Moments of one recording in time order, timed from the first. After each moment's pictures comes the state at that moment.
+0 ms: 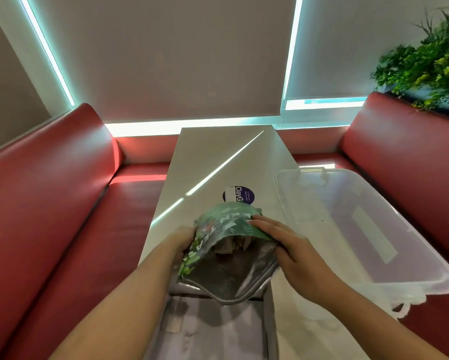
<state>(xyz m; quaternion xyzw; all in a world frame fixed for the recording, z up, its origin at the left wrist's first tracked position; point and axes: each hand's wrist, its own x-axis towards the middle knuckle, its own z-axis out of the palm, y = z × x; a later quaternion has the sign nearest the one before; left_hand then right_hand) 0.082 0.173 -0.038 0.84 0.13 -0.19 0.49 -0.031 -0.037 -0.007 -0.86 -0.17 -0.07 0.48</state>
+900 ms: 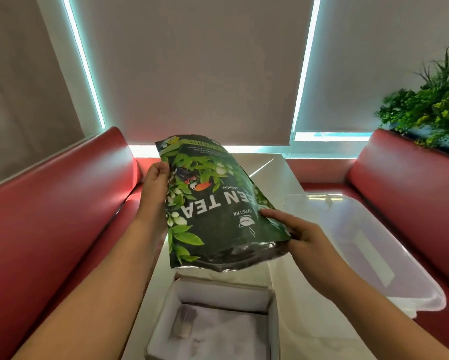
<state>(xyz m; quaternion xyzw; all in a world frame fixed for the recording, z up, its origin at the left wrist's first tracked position) 0.055 0.216 0.094 0.64 0.00 0.17 0.75 -0.058 -0.021 0.068 -0.73 -0.11 -0.03 0.67</state>
